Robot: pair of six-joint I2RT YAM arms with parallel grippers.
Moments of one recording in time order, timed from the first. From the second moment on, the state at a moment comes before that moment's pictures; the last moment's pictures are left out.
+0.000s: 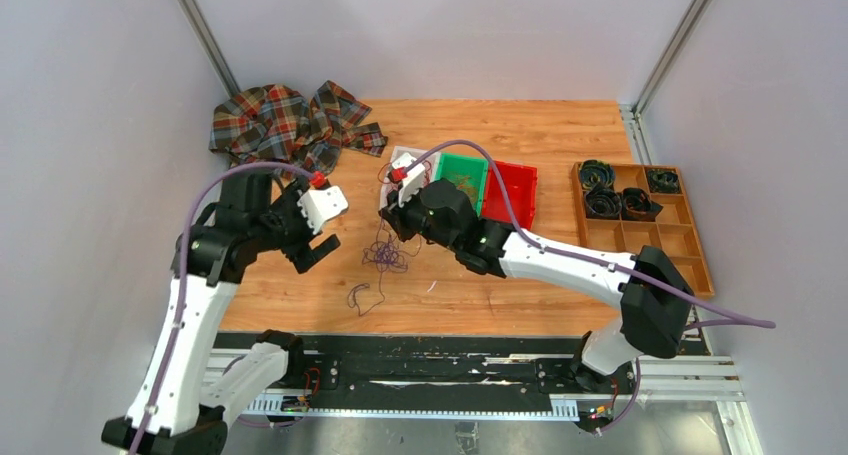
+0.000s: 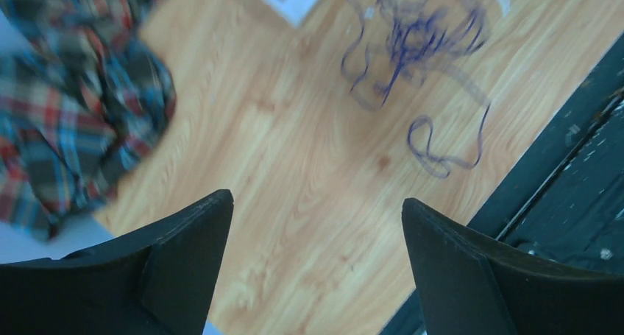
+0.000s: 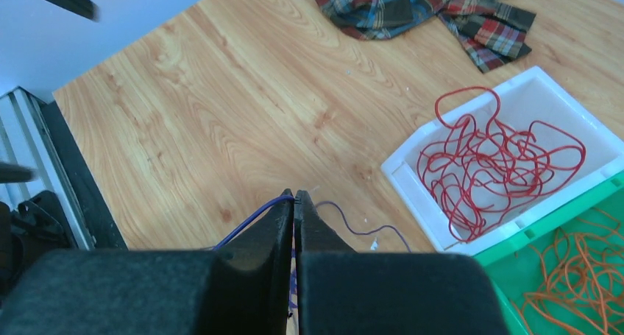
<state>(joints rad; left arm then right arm) -0.22 0.91 1.19 -1.11 0.31 0.75 1.04 1.53 1.11 0.19 0.10 0.13</state>
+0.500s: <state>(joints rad) -0.23 0.86 1.06 -0.90 0.58 0.47 1.11 1.71 1.44 -0.21 0.30 0.15</state>
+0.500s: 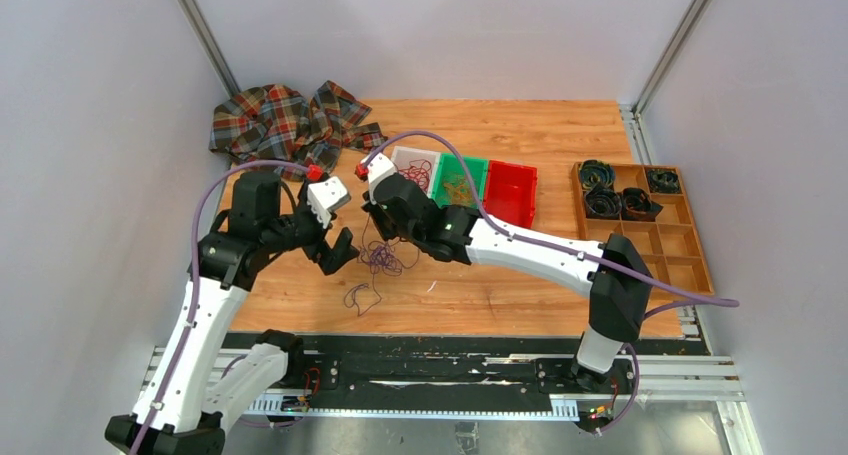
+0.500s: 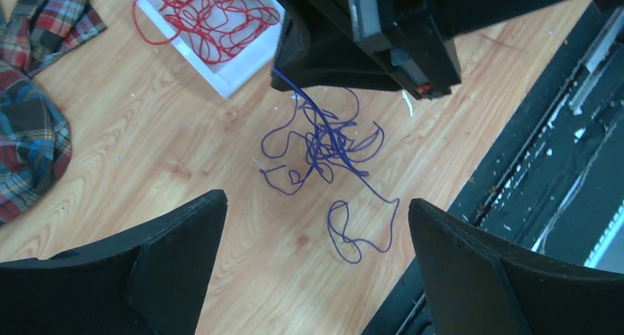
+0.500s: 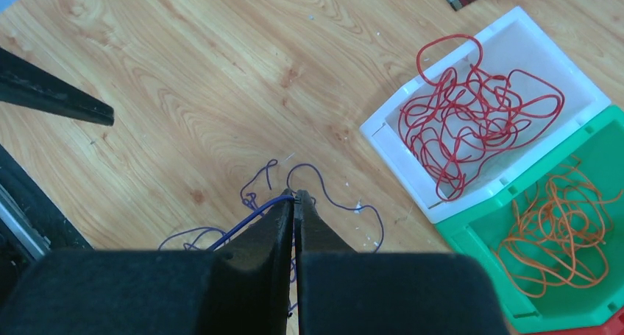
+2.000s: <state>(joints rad) -0.25 0.81 0.85 -0.61 0.52 0.51 1.12 1.60 1.31 -0.11 0.06 0.35</state>
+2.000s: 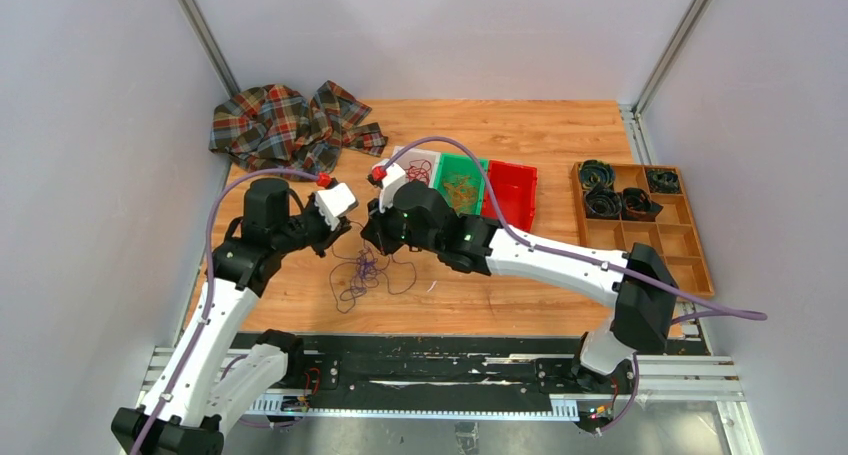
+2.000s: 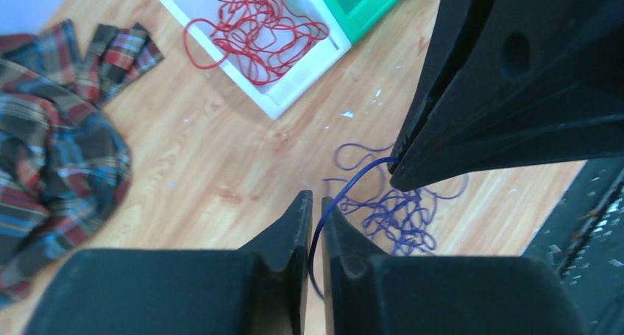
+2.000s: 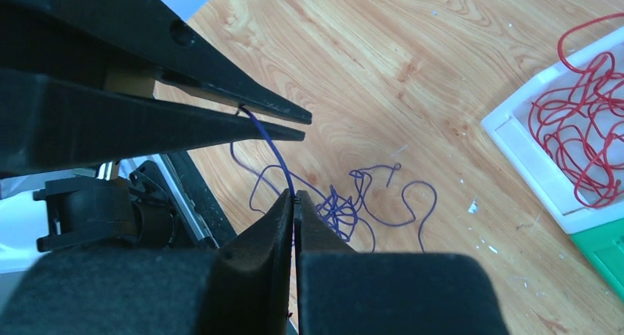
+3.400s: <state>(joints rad) -0.29 0.93 1.49 -0.91 0.74 0.46 1.11 1.67 0.97 0.54 0.20 0.29</state>
